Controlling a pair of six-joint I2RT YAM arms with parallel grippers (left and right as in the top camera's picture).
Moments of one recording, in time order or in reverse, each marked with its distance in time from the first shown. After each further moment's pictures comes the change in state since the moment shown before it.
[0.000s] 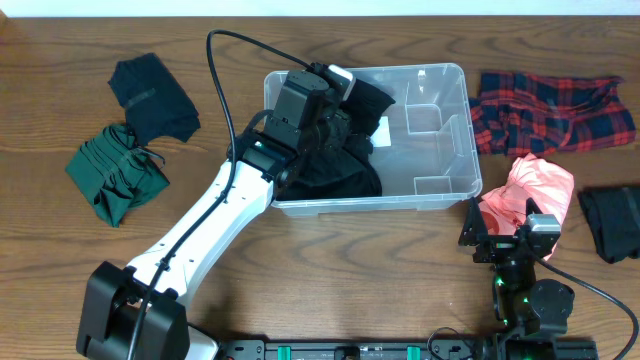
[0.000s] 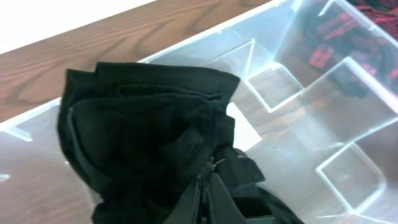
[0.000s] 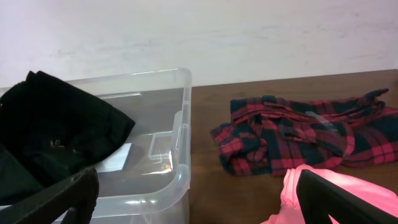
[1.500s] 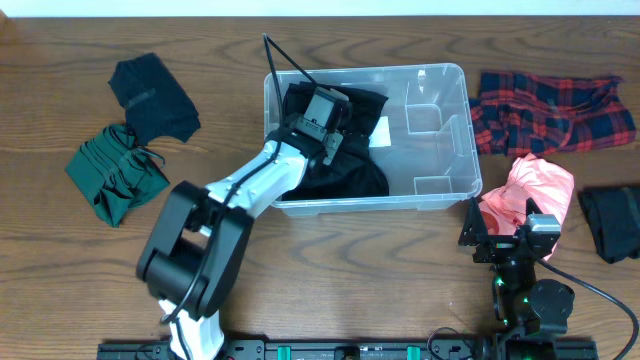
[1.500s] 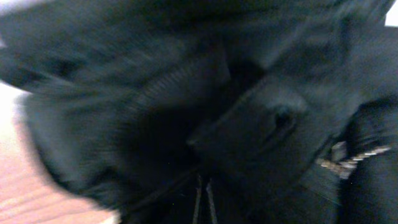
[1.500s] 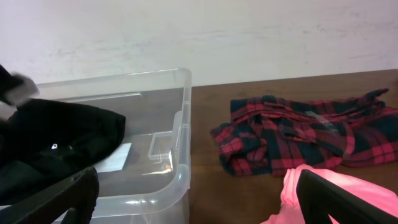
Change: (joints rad) left arm -0.005 0.318 0.019 0.043 -0.300 0.055; right arm 0.000 0.000 0.000 0.000 0.000 0.000
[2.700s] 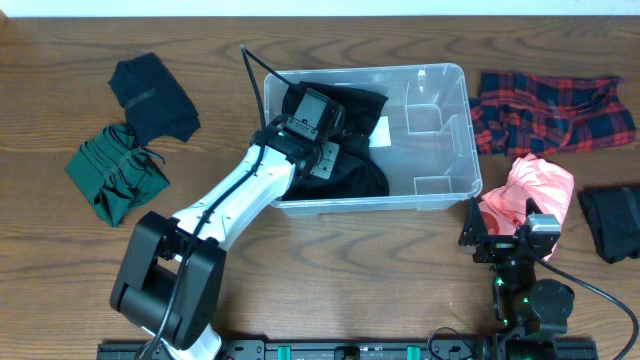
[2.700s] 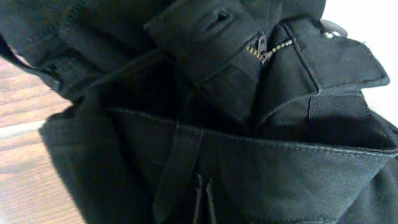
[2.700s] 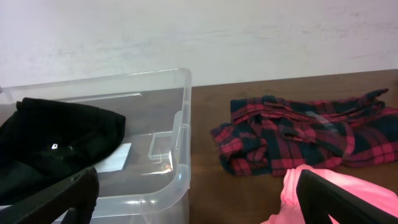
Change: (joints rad) left arm 0.000 -0.127 -0.003 -0.288 0.202 -0.167; right arm 0.000 0.000 0.000 0.000 0.000 0.000
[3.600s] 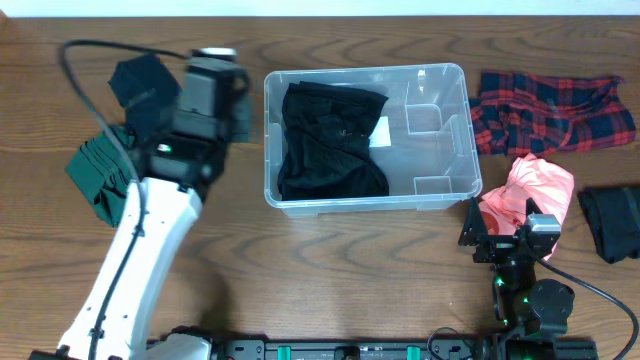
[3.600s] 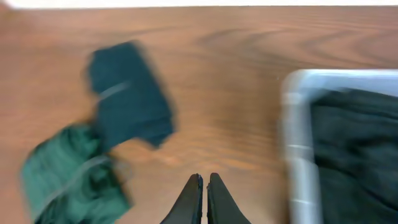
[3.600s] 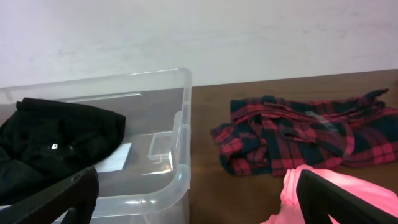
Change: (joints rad) left arm 0.339 -0.403 0.053 -0.152 -0.247 -0.030; right arm 0.000 0.000 0.000 0.000 0.000 0.000
